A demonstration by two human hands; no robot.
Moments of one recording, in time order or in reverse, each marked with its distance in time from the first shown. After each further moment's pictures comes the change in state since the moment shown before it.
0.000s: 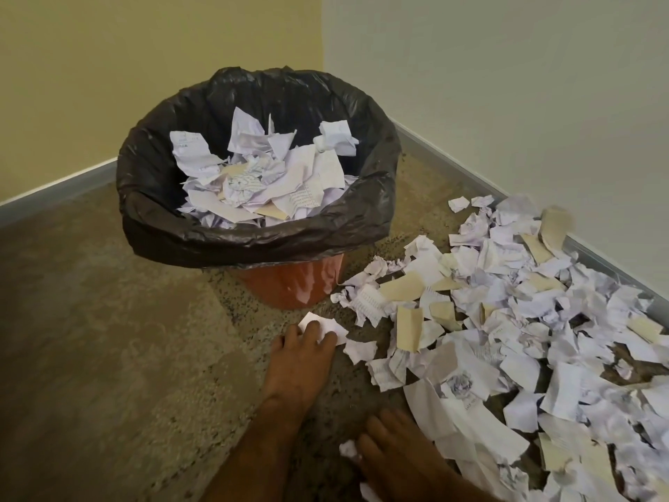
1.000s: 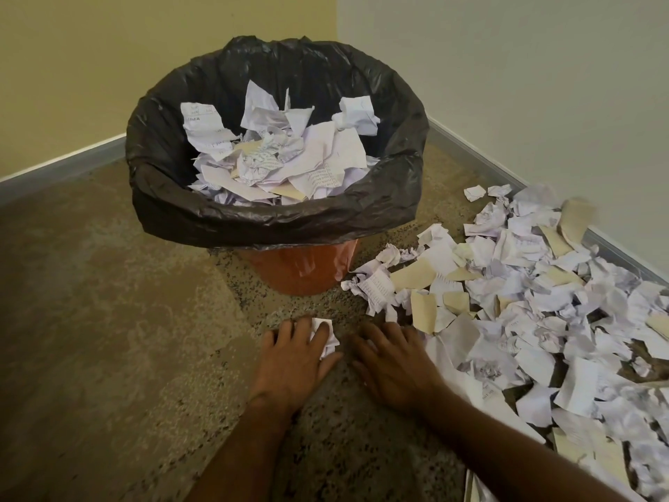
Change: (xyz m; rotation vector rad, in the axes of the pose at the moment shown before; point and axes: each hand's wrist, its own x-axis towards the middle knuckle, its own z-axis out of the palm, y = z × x) left_hand -0.022 -0.021 0.004 0.005 -0.081 -0.026; right_hand 0.072 0.047 -0.017 -0.090 -0.263 0.241
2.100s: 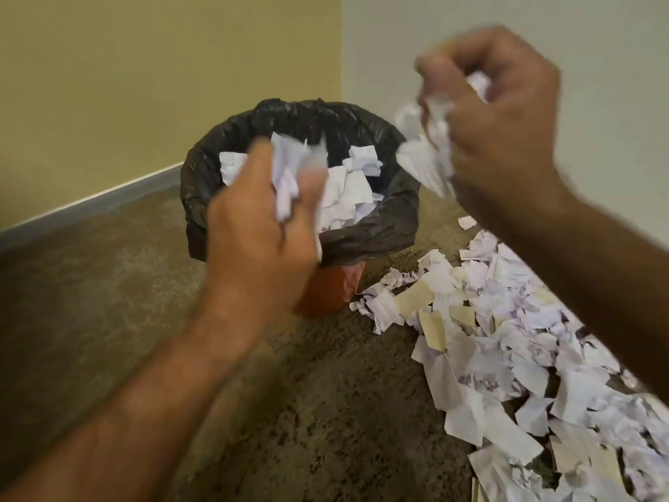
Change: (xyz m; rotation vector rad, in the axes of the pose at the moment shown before) left_hand -0.011 -0.016 -0.283 -0.838 0.875 0.042; right_hand 0.044 -0.007 -0.326 0.963 1.080 -0.017
